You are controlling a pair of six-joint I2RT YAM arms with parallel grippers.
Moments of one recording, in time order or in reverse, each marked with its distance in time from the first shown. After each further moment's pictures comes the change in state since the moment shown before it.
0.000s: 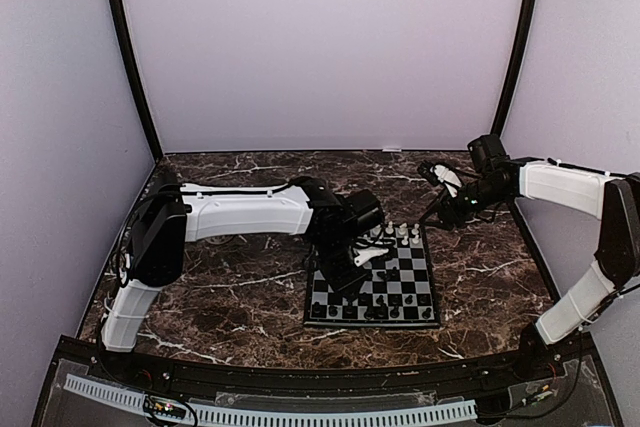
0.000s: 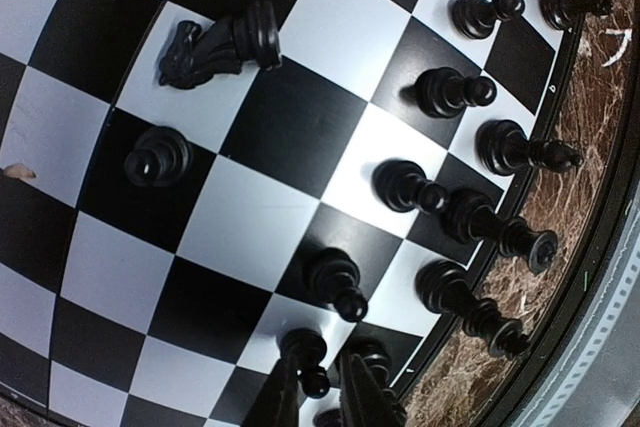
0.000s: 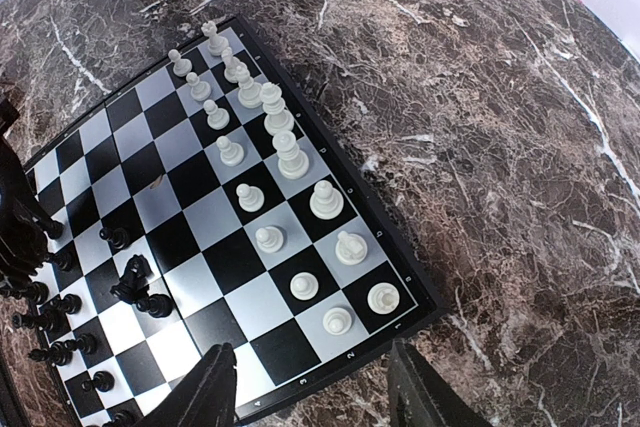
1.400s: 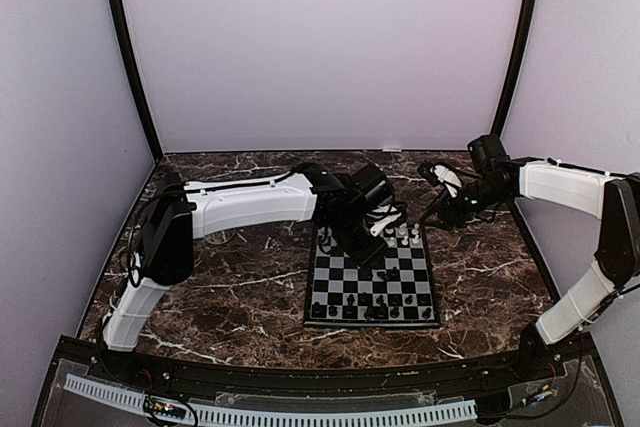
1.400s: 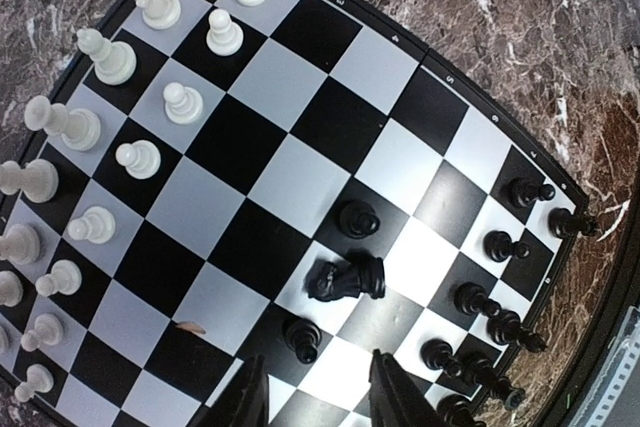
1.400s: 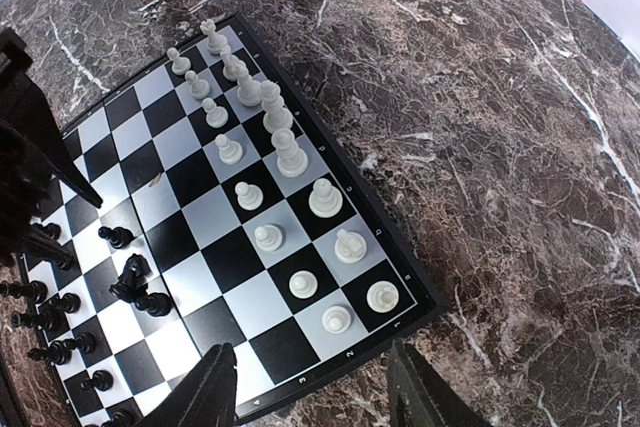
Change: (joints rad) left arm 0.029 0.048 0.167 0.137 -0.100 -0.096; right arm 0.000 0.000 0.000 -0.002 0.004 -0.001
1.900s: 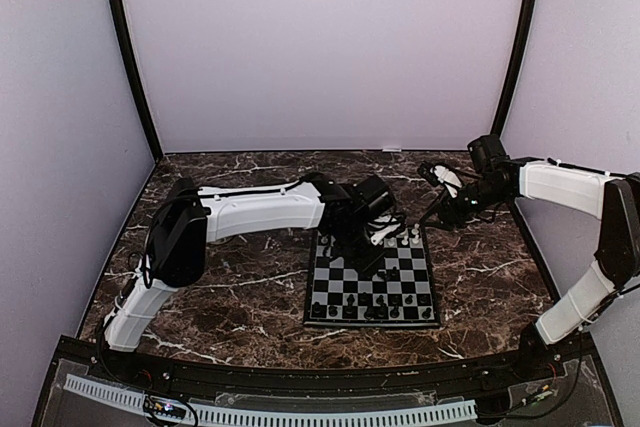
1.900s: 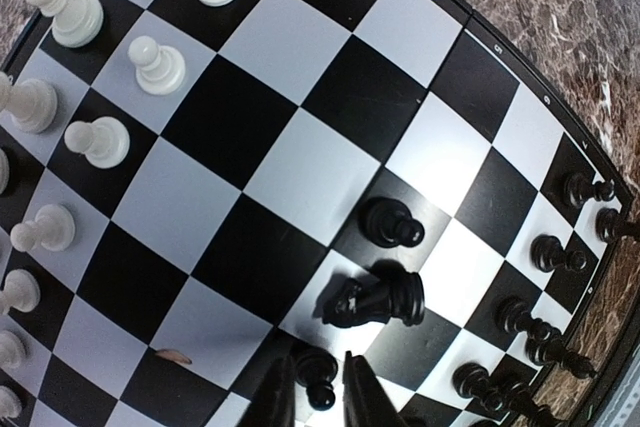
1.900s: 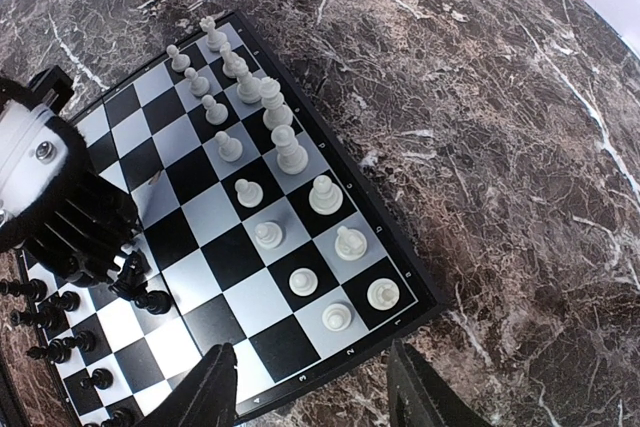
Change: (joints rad) left arm 0.001 0.083 0.024 -0.005 0.000 -0.004; right arm 0.000 0.000 0.000 -0.005 0.003 -0.002
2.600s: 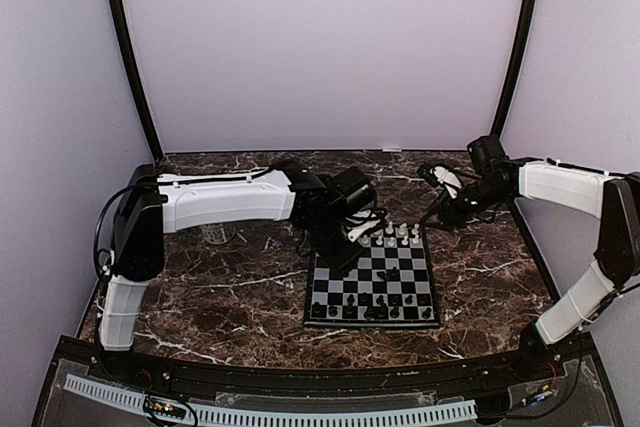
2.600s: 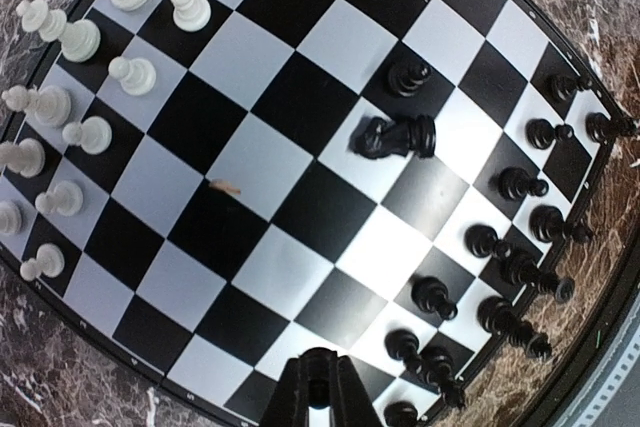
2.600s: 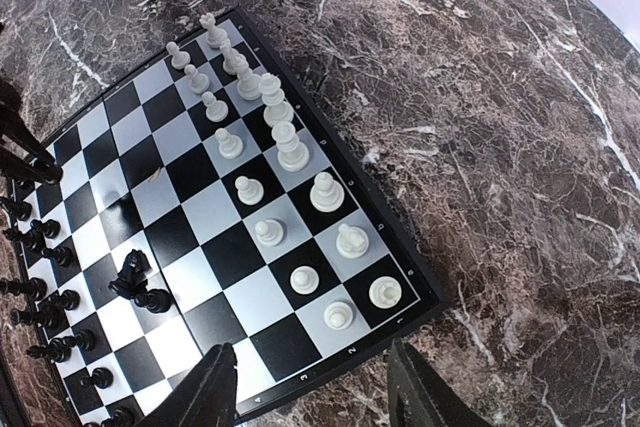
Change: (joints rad) left arm 0.003 -0.202 -0.198 -0.056 -0.061 -0.001; right arm 0.000 0.005 0.000 -0.003 0.000 0.000
